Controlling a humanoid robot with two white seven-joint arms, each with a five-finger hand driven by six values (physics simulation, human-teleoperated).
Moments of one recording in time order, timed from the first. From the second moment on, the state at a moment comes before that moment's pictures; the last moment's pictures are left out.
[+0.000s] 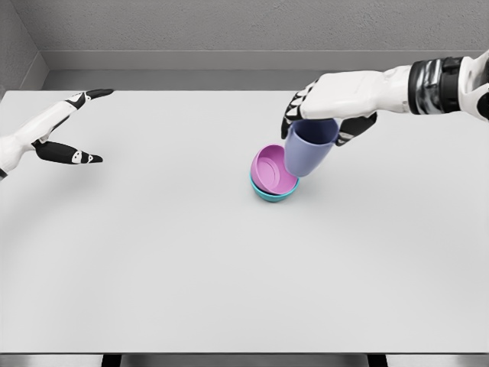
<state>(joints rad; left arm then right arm) -0.41 0.58 -0.09 -1.17 -0.08 -0.61 -0.56 -1.38 -0.89 1.34 -1.69 0.04 -0.27 0.56</state>
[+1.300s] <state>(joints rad) -0.41 0.56 -0.09 -1.17 -0.08 -0.61 -0.56 -1.35 -0.80 1.35 -1.68 0.05 -0.25 0.56</state>
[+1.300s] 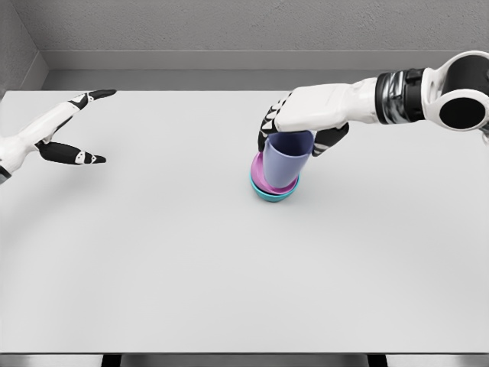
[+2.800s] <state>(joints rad) -0.41 0.55 -0.09 -1.17 -0.08 -0.61 -0.56 -1.33 -0.76 1.35 -1.60 0.07 -0.25 0.57</state>
